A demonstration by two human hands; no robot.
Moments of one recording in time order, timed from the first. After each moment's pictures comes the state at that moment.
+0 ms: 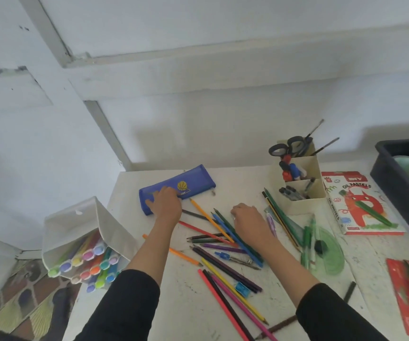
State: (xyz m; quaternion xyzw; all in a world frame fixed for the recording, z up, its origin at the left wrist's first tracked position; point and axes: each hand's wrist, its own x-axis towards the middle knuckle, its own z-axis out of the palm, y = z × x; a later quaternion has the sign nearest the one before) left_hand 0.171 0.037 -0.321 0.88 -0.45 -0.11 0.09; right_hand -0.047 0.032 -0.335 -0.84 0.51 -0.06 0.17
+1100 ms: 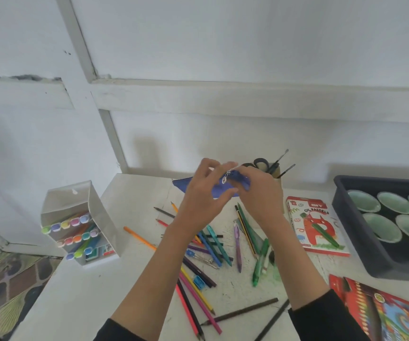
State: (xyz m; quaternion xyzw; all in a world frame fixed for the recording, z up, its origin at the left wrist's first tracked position) left_hand -0.002 0.114 -0.172 0.53 -0.68 -0.01 0.50; right_hand -0.130 0.059 -0.162 -0.81 0.45 -0.37 0.11
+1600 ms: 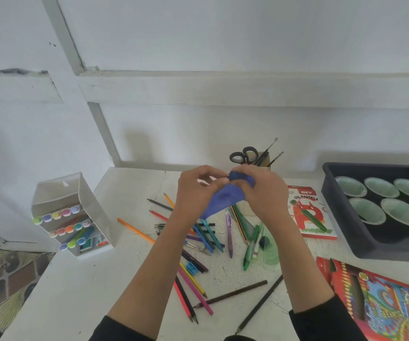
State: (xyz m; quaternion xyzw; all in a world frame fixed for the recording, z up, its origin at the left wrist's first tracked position) left_hand -0.025 0.122 -0.171 0.60 -0.51 -0.24 0.57; right_hand -0.167 0.078 -0.166 -0.79 0.46 -0.39 0.14
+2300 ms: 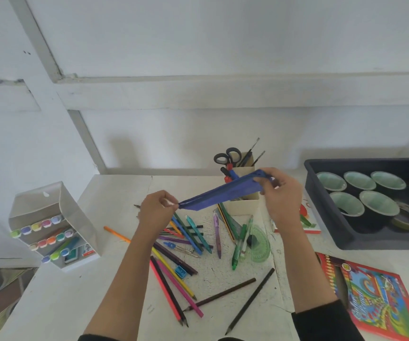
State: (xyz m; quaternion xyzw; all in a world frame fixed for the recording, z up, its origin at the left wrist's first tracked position) left_hand 0.022 0.129 -0.220 0.78 -0.44 -0.22 0.39; right_hand -0.217 0.065 -0.184 -0.63 0.51 -0.52 0.25
